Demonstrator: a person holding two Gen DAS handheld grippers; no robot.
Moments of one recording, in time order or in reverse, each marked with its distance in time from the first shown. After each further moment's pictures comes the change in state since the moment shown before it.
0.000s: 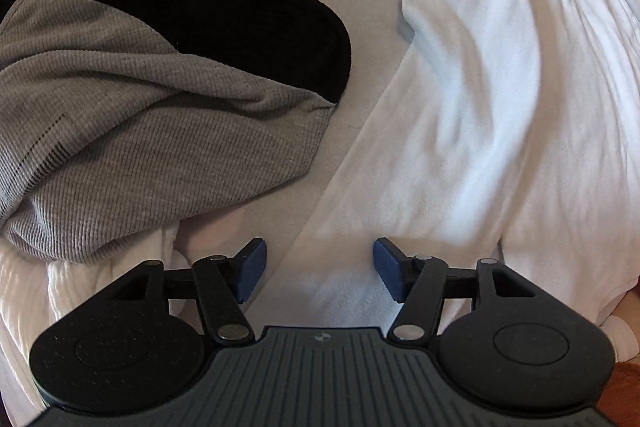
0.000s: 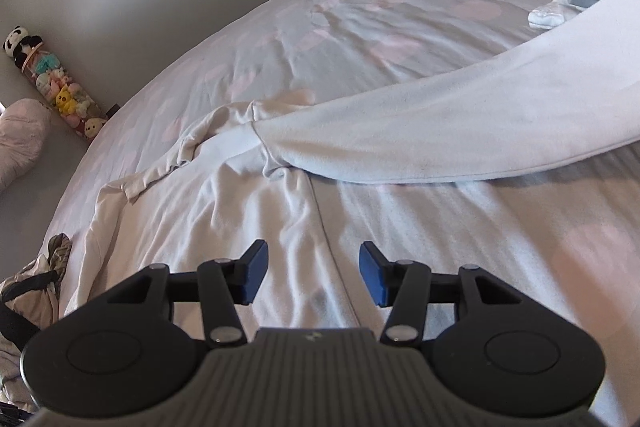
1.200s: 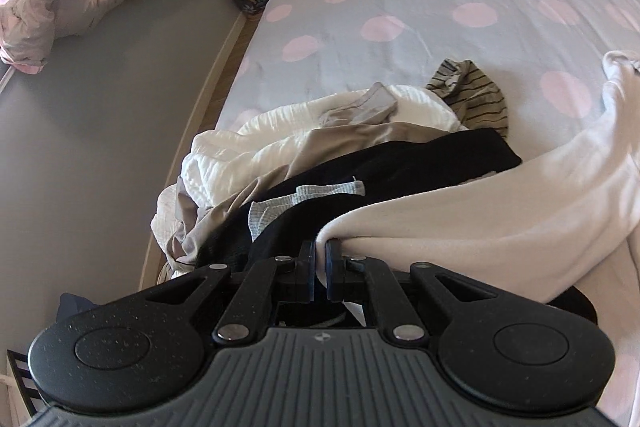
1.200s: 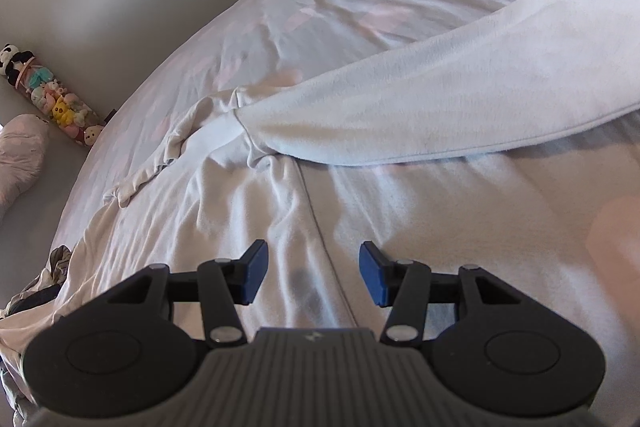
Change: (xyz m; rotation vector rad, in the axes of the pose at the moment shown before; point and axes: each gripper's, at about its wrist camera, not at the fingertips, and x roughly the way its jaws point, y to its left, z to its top) left arm -0.099 0.129 0.117 -0.138 -0.281 0.486; right arm 0.032 -0.016 0.000 0.092 0.042 0.022
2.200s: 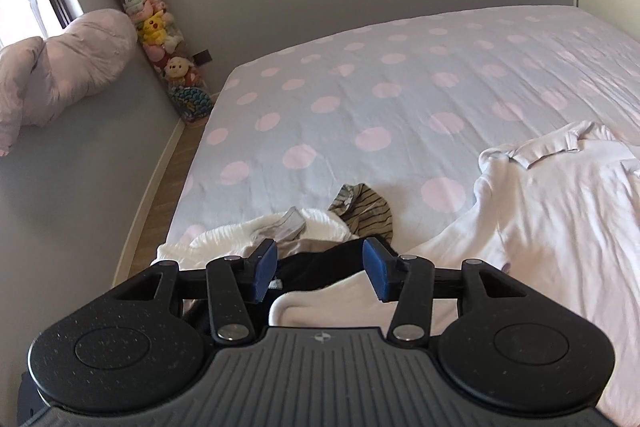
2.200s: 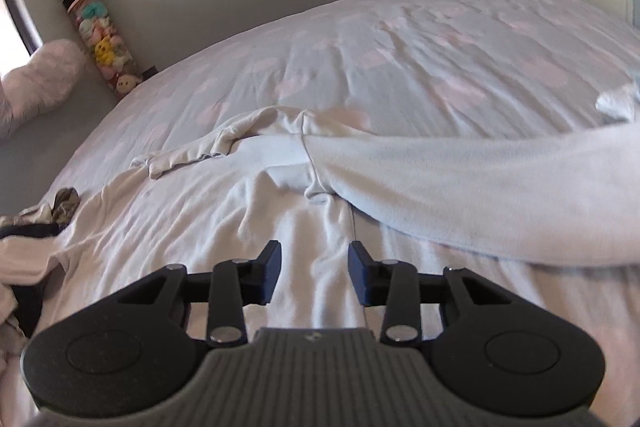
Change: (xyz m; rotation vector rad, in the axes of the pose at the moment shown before) left arm -0.122 -0.009 0.006 0.072 -0.351 -0.229; right arm -0.021 0.059 0.024 -0.406 -0.050 0.011
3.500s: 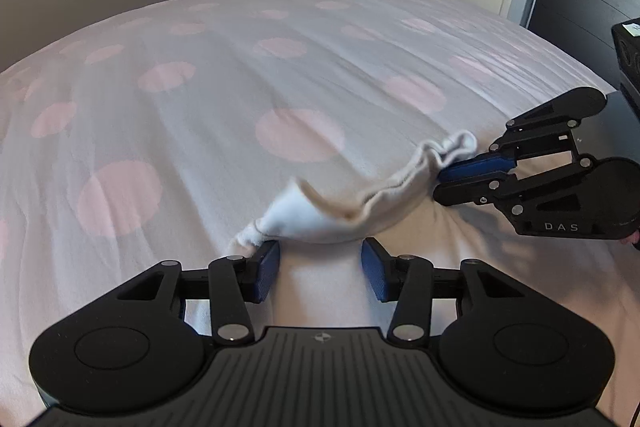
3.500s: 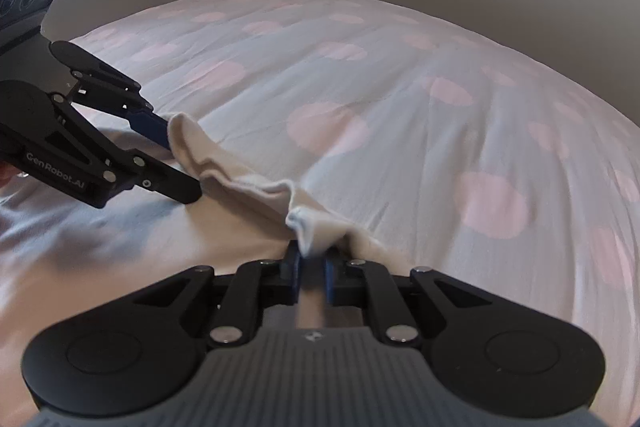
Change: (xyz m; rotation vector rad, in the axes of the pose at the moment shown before) left arm 0.315 -0.247 0.088 0.120 -0.040 -0.566; right arm 0.272 0.125 0.122 -0.575 0.077 0.134
